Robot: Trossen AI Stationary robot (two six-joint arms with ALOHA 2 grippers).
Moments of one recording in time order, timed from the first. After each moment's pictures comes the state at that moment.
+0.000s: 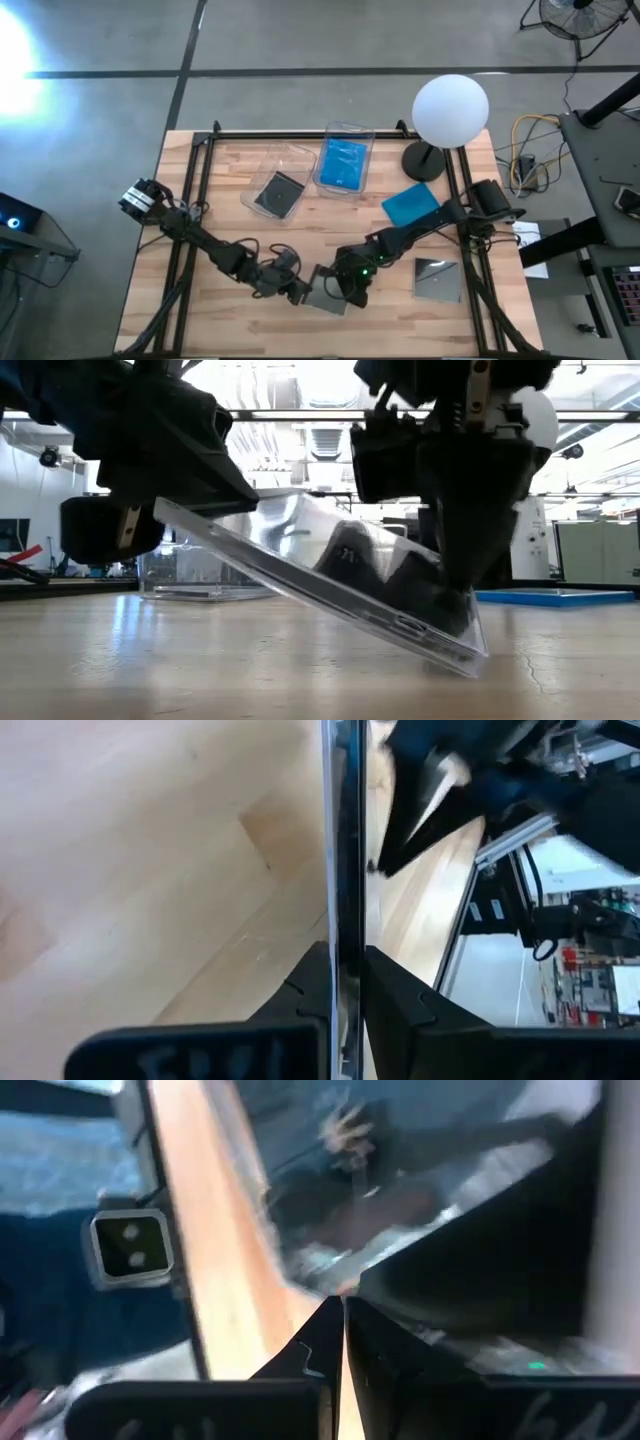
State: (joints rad) left arm -0.53 1.67 0.78 0.31 -0.29 -1.40; right arm 0.29 1.92 1.07 -0.10 -0.47 0.82
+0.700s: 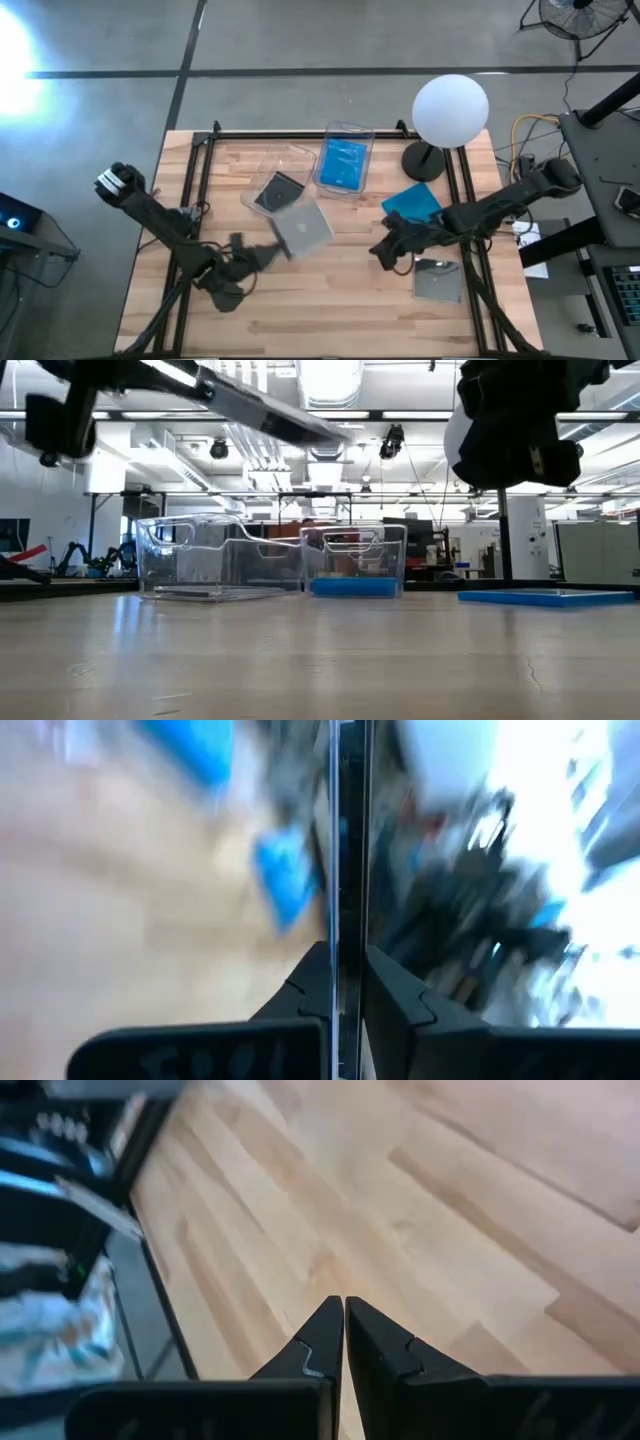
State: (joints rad) left arm -0.73 1.39 0.78 0.03 -1.27 -1.88; right arm 0.37 1.23 0.73 -0.23 0.19 1.23
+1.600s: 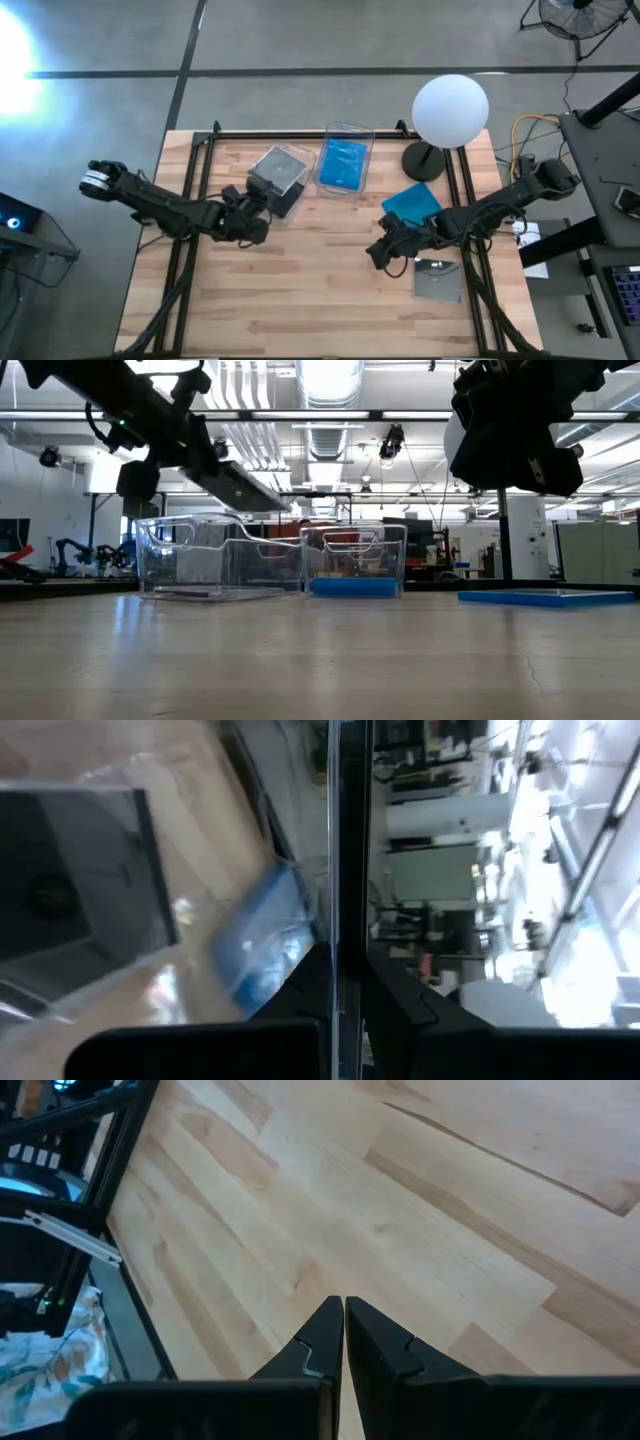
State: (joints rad) left arm -0.26 1.21 0.71 -0.35 -1.19 -2.33; right arm 0.37 1.30 0.75 -0.23 0.23 1.33
